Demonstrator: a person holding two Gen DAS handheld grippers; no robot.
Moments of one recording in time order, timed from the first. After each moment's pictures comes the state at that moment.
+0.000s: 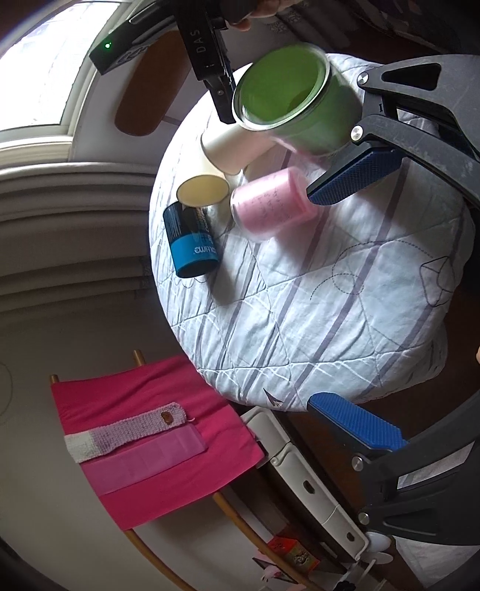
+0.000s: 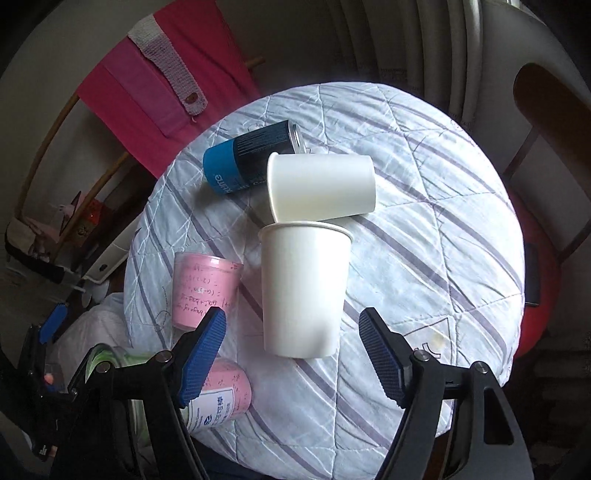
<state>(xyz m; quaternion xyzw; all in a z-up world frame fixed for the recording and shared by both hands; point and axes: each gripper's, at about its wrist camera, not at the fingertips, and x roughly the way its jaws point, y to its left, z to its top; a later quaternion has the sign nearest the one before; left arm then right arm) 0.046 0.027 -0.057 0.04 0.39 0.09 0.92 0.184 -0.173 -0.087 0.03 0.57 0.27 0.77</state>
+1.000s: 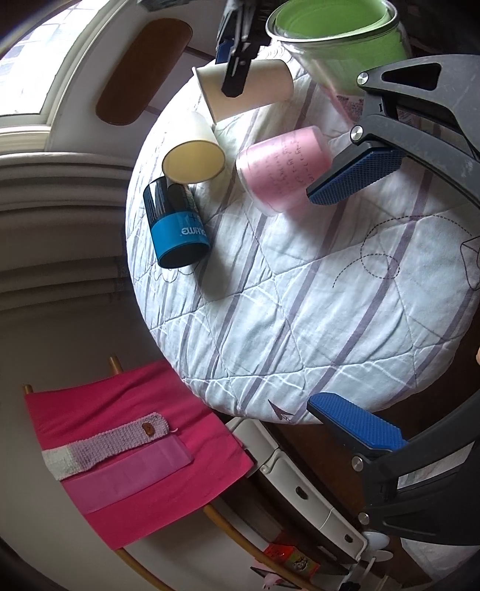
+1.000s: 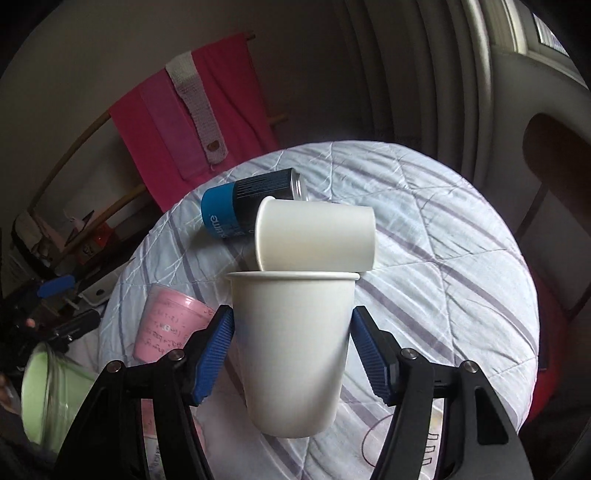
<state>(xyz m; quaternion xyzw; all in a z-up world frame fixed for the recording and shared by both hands) 0.096 0.047 -0.076 0.04 0.43 0.07 0.90 0.172 -0.184 -0.106 0.02 0.41 0.30 0.86</state>
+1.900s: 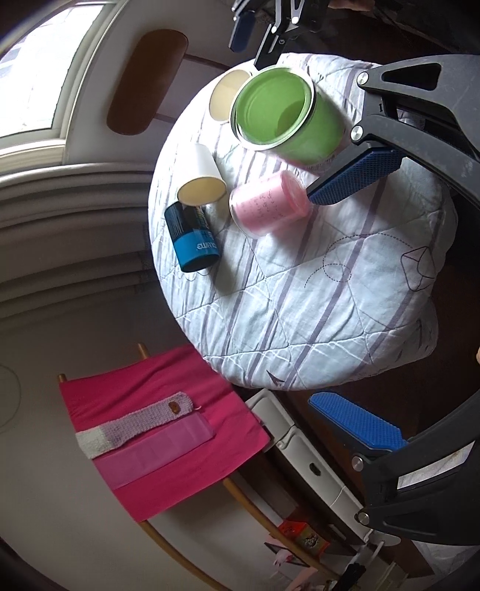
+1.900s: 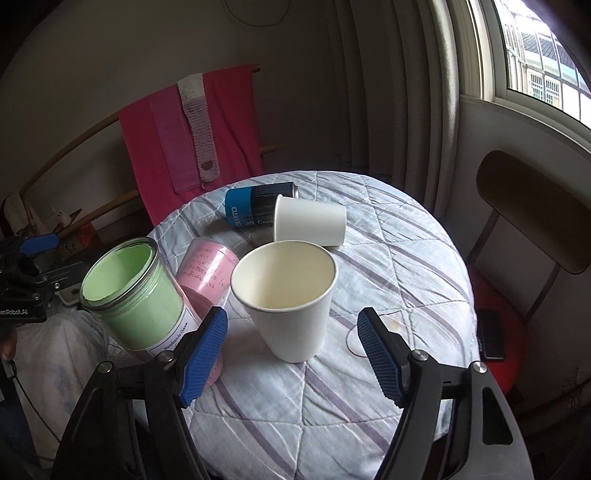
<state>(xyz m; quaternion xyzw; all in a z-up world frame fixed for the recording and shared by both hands) 0.018 0.012 -0.026 0.08 0.38 0.10 0.91 0.074 -0.213 -0.068 -0.02 0.36 0.25 0.90</state>
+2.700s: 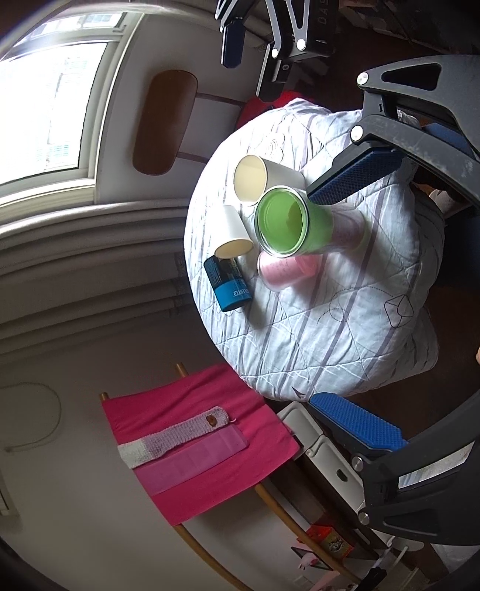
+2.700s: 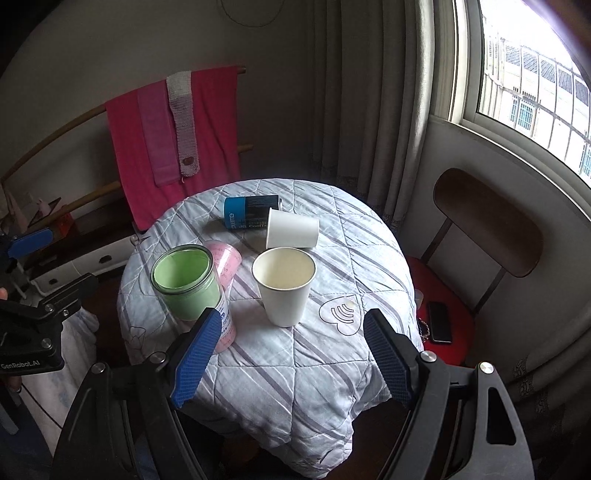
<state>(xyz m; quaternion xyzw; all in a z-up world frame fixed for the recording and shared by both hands) -0.040 -0.048 0.028 0.09 0.33 0.06 0.94 0.006 -0.221 0.007 -0.06 0.37 0.19 0.91</state>
